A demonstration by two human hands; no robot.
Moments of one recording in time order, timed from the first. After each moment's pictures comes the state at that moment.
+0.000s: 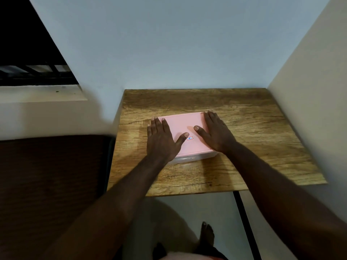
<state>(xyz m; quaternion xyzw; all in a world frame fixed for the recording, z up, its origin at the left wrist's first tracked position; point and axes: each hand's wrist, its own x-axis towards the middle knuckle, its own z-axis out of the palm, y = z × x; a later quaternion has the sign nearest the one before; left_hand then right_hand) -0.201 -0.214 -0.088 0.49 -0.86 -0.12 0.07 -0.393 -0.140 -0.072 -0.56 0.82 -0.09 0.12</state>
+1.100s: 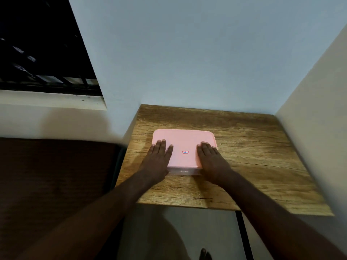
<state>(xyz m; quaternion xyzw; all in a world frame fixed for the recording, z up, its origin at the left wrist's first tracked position) -0.143 -0.199 -0.080 0.39 -0.92 -0.02 -0.07 -0.345 -0.109 -0.064 -0.67 0.74 0.08 0.08</state>
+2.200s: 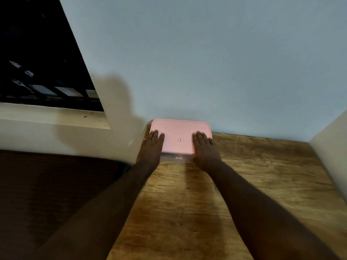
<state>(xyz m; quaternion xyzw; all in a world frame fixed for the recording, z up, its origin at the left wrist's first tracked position) -0.172 -0.403 -0.100 0.49 -0.87 -0.05 0.07 -0.375 -0.326 -0.077 -0.66 0.75 0.01 0.05</state>
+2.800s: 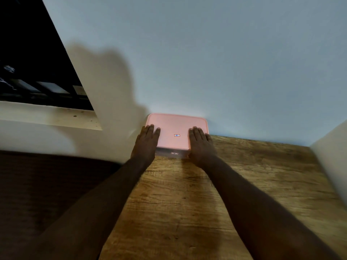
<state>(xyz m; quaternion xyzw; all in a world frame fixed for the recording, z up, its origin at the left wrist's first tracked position) -0.188 -0.453 -0.108 0.49 -0.87 -0.03 0.07 -0.388 -0.369 -0.077 -0.65 0.76 0.02 0.05</state>
